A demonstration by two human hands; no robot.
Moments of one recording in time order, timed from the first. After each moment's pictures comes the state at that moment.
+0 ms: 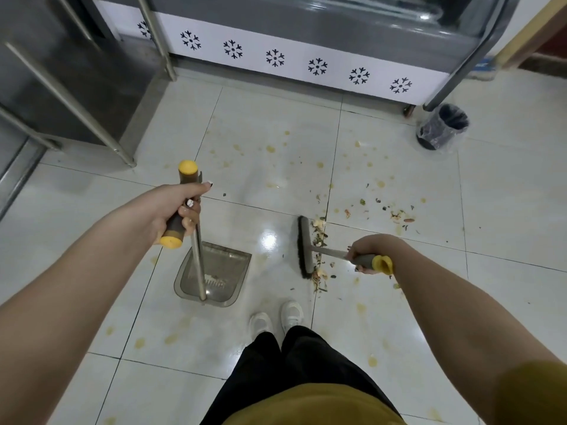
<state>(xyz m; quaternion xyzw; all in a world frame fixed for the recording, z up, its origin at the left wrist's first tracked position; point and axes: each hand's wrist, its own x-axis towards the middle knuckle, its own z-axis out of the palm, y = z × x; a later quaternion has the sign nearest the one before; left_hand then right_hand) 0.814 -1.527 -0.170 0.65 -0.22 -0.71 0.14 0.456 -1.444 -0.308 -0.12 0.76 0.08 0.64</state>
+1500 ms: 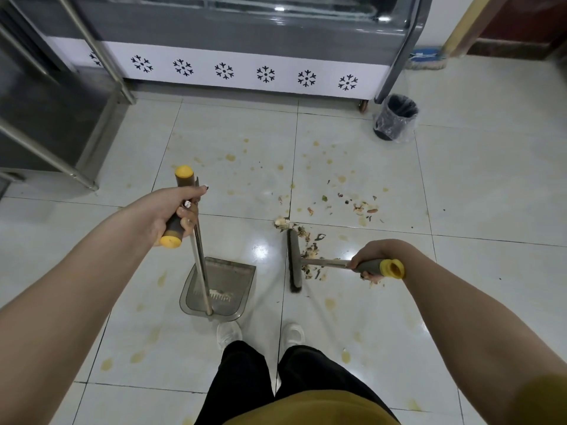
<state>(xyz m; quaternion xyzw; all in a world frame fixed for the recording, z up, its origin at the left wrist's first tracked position) 0.622 -1.460 -0.162 0.65 -0.23 -0.71 0.13 0.269 -1.334 -0.294 -0.13 0.73 0.06 0.67</state>
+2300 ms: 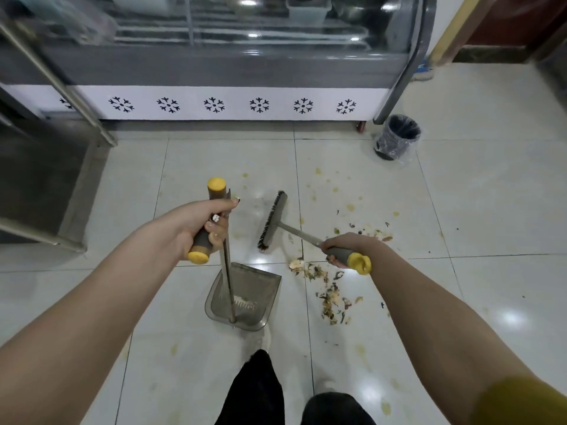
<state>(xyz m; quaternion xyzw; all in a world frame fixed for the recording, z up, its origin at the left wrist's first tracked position) 0.610 -1.696 -0.163 0.59 -0.26 -0.77 0.04 0.335 -1.589 -0.311 -0.05 0.69 -0.19 0.69</state>
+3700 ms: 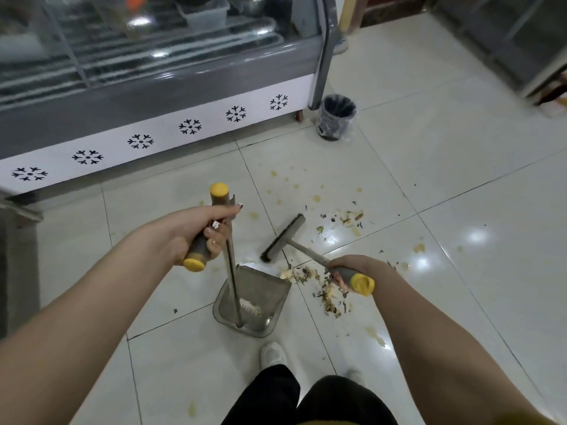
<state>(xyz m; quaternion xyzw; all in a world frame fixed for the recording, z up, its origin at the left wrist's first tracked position) 0.514 -1.792 -0.163 0.52 -0.34 -0.77 -0.15 0.317 -1.563 -0.329 0.20 0.60 -0.34 0.69</state>
